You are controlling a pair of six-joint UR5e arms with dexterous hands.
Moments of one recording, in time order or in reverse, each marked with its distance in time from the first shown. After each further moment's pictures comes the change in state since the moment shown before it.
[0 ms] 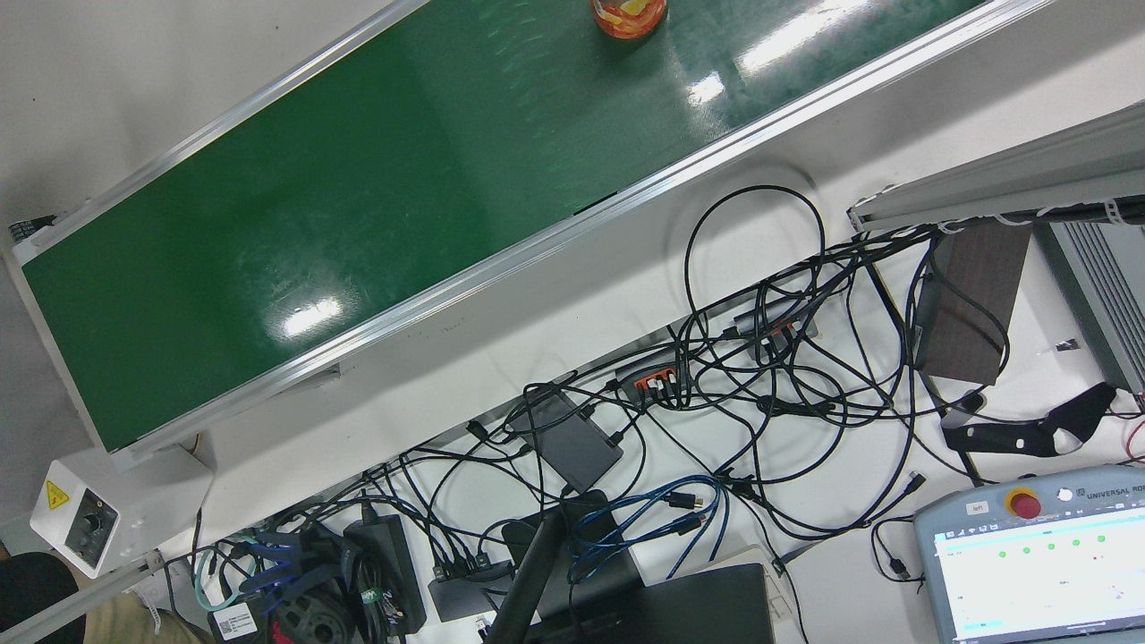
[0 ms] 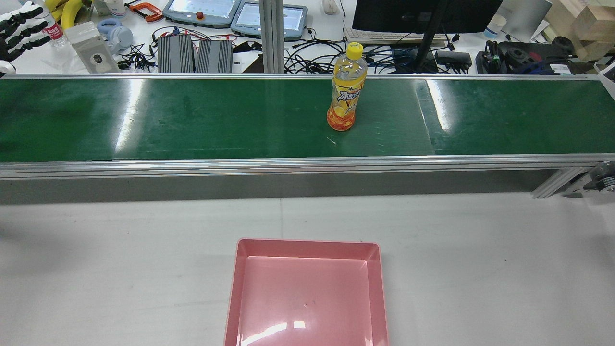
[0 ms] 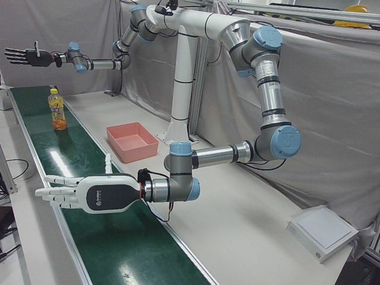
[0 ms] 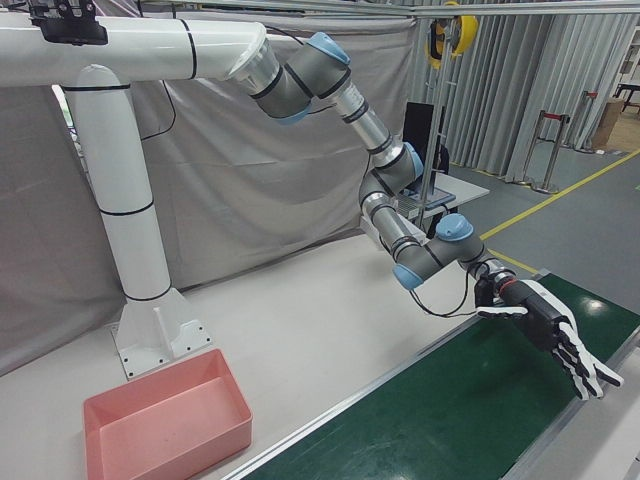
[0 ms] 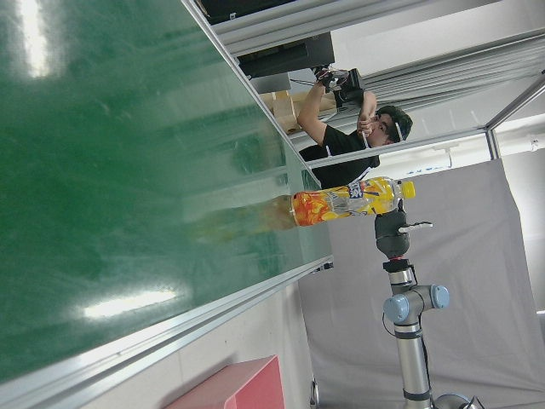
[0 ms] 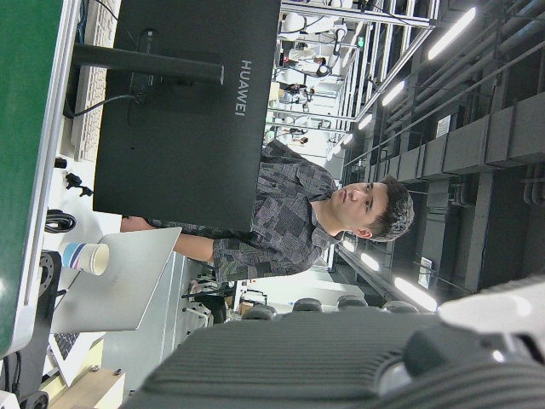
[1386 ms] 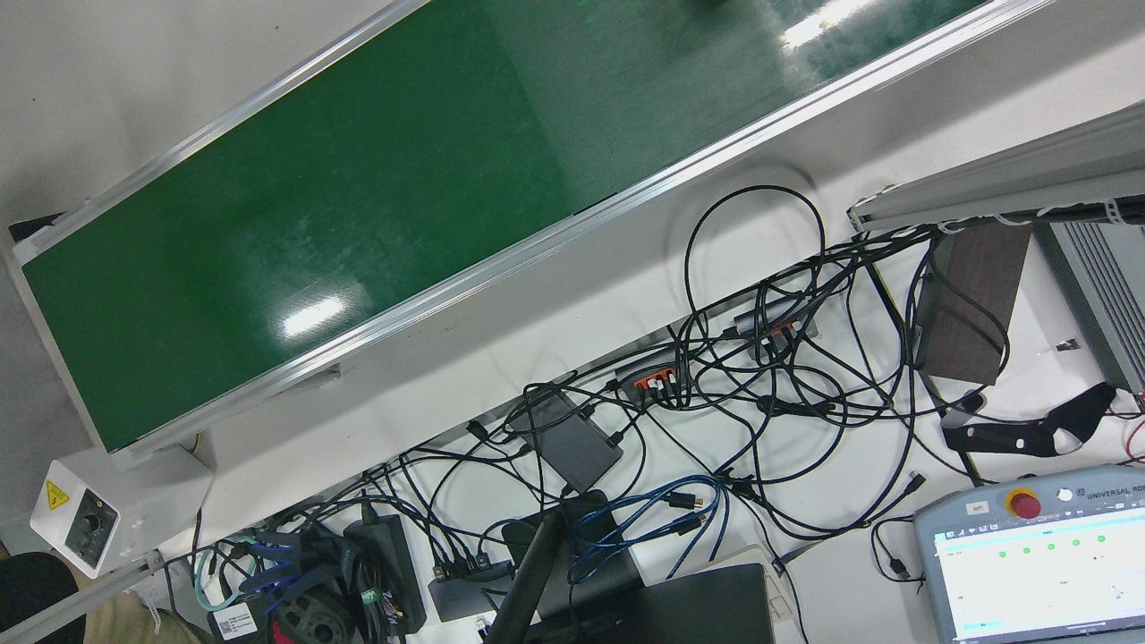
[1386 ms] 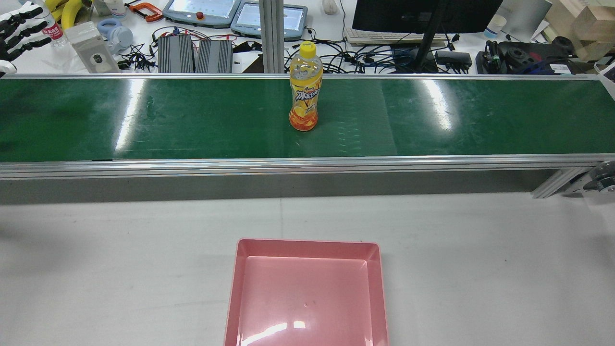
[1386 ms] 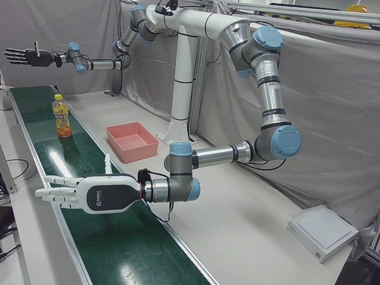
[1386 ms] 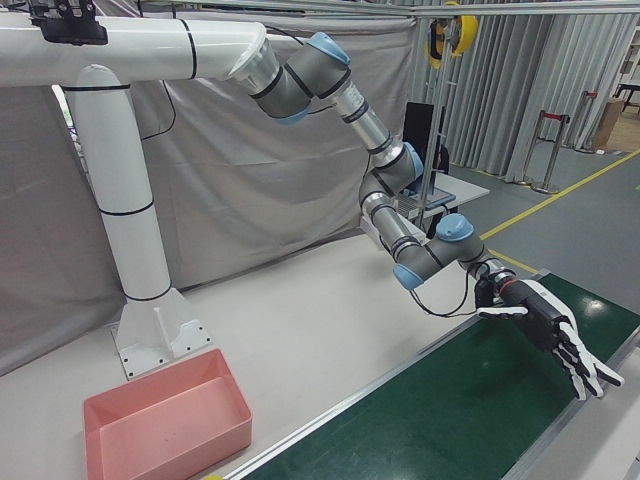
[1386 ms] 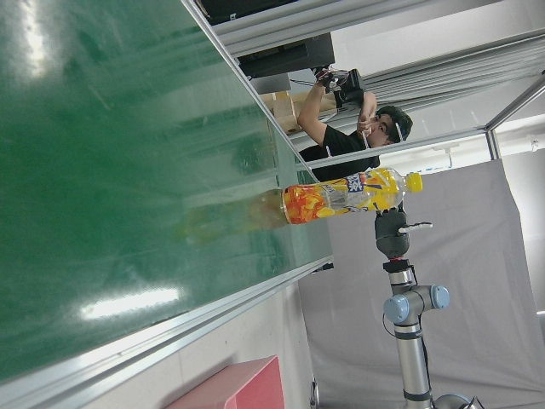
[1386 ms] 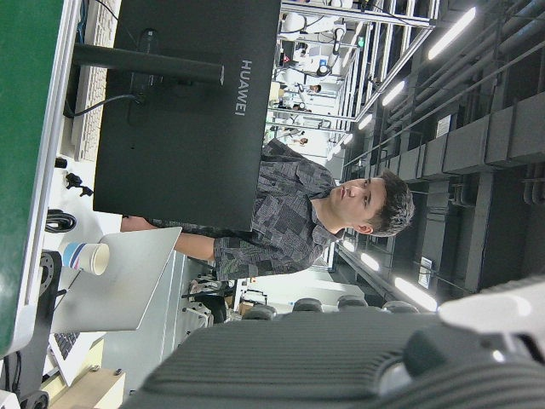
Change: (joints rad) left arm -0.001 0.000 0.001 -0.001 0.000 0.000; right arm 0.000 0.000 0.000 0.000 0.000 0.000
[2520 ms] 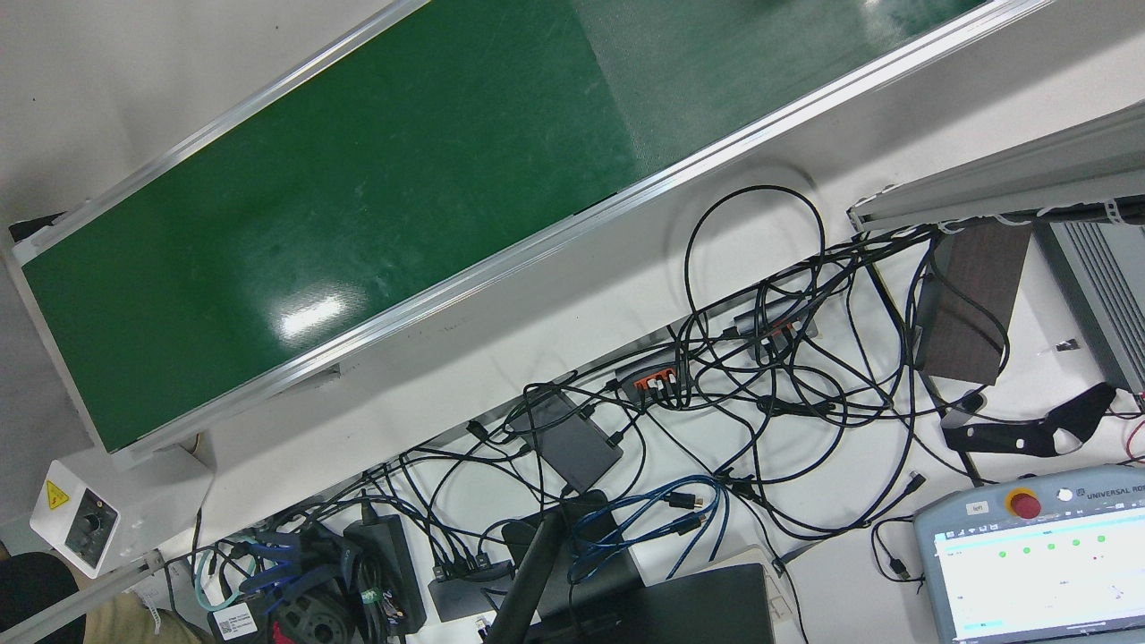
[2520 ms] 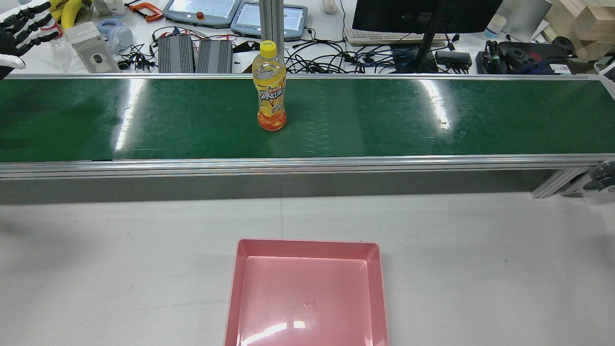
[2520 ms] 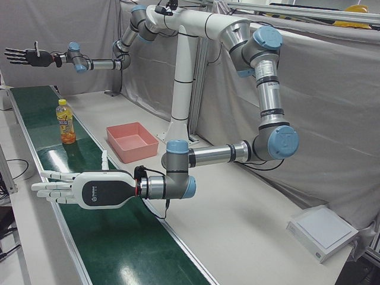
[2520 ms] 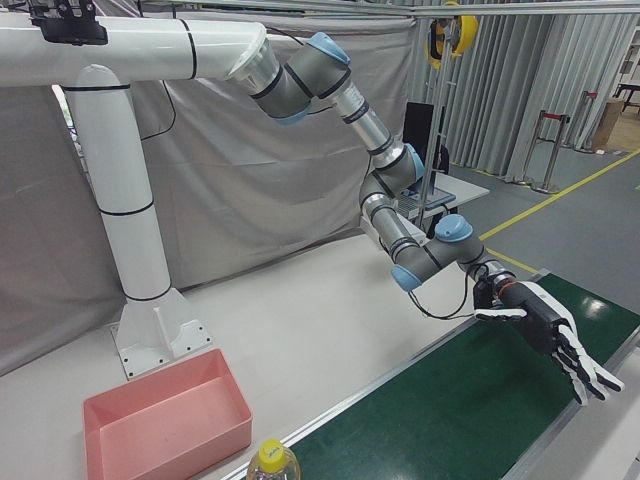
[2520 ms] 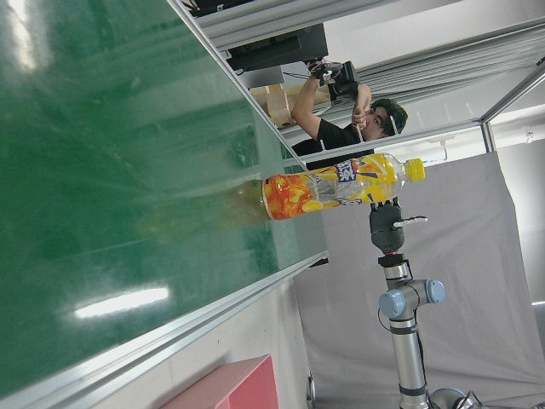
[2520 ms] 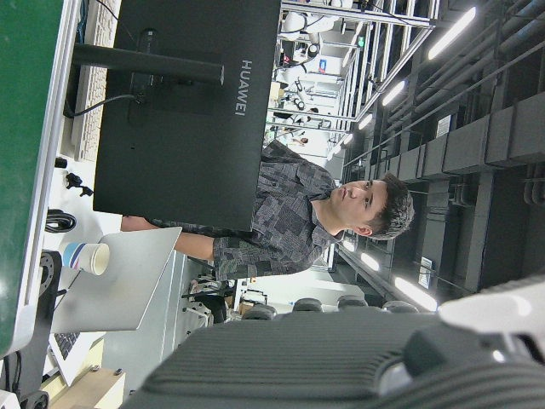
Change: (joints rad) left arm 0.008 -0.026 -0.002 0.008 0.002 0.001; right arm 0.000 0.000 0.000 0.000 0.000 0.000
